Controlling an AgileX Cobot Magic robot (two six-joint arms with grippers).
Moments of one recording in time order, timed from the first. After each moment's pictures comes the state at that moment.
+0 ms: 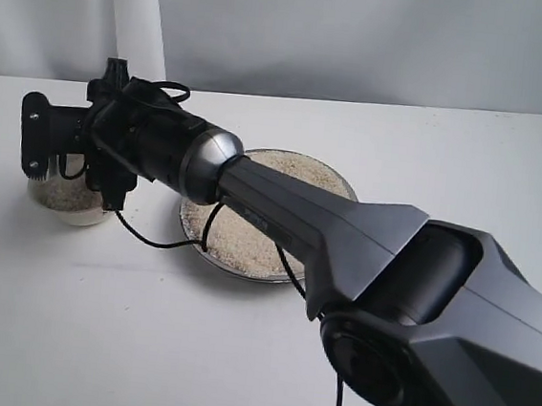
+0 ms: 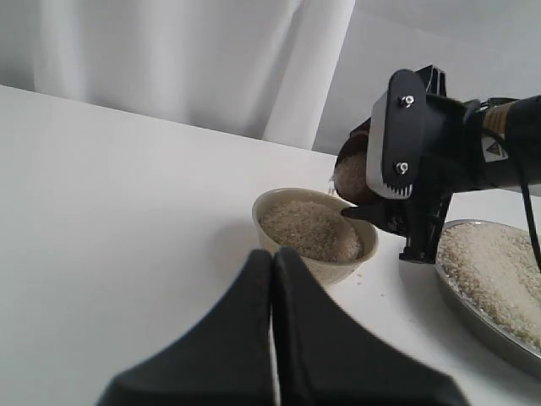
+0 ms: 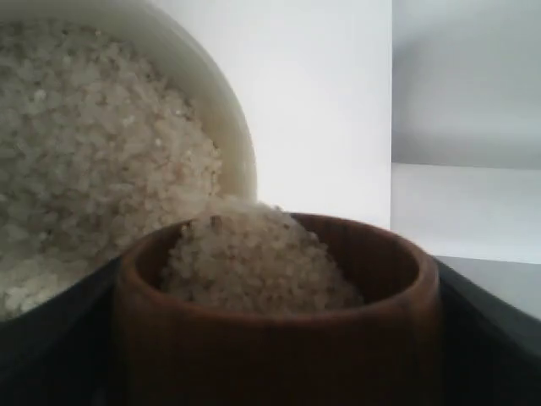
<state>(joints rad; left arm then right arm) 0.01 0.00 0.00 0.02 0.27 -0.25 0.90 2.63 -2.43 -0.46 0.60 -0.65</state>
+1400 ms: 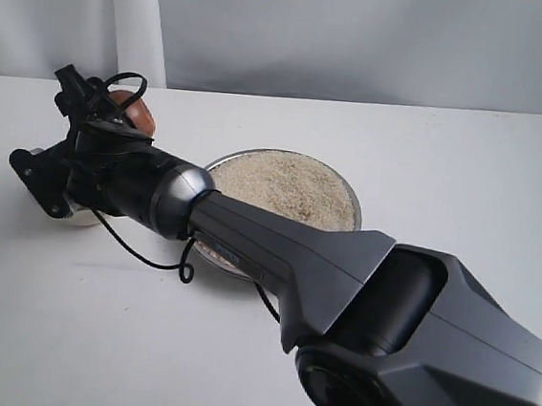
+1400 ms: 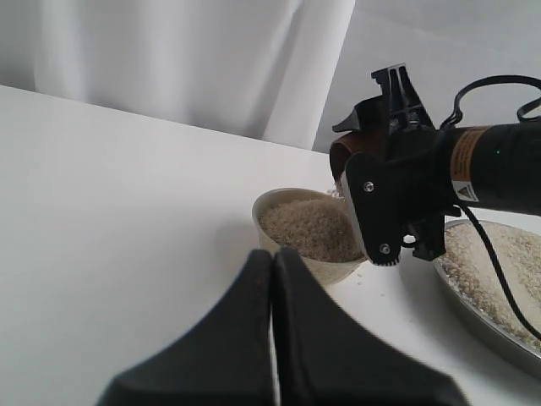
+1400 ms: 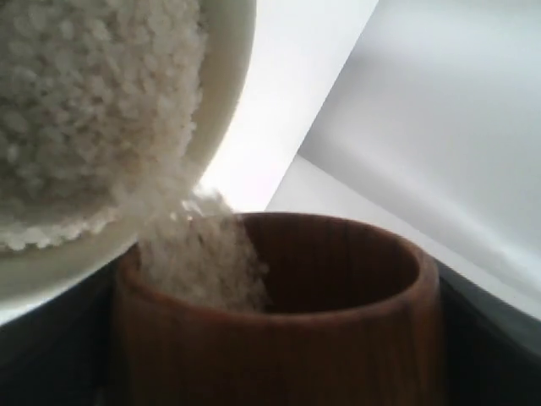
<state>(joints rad) 0.01 0.00 0.00 0.02 0.27 -0.25 0.96 2.68 -2.44 -0.97 0.60 -0.75</state>
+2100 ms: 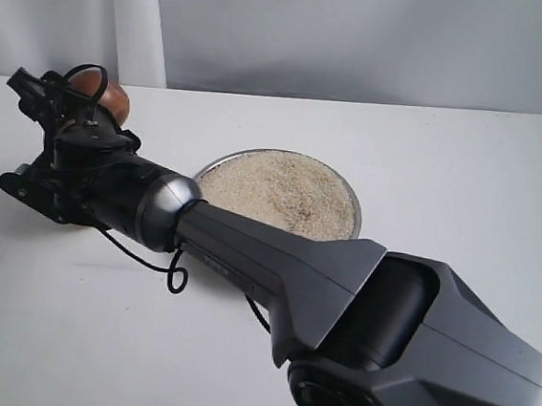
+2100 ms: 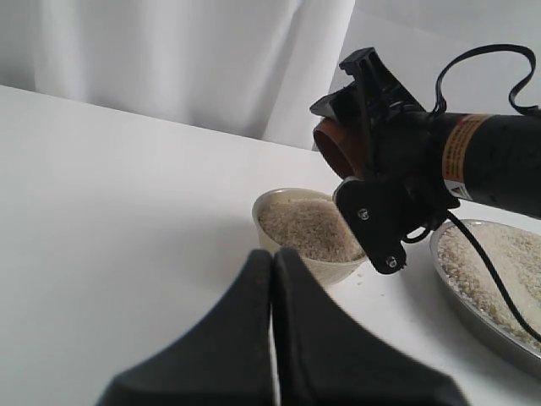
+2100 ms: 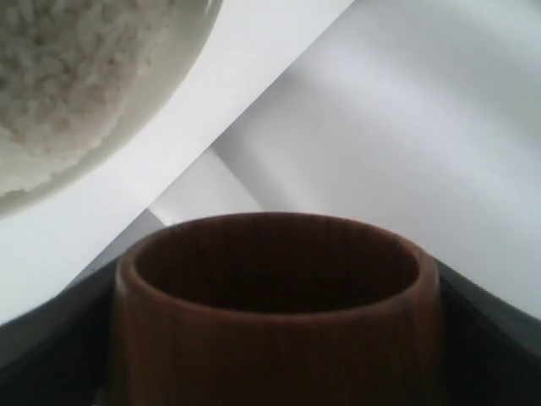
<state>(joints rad) 0.01 0.00 0.00 0.02 0.27 -0.25 0.99 2.68 -2.44 -1.18 0.54 -0.92</state>
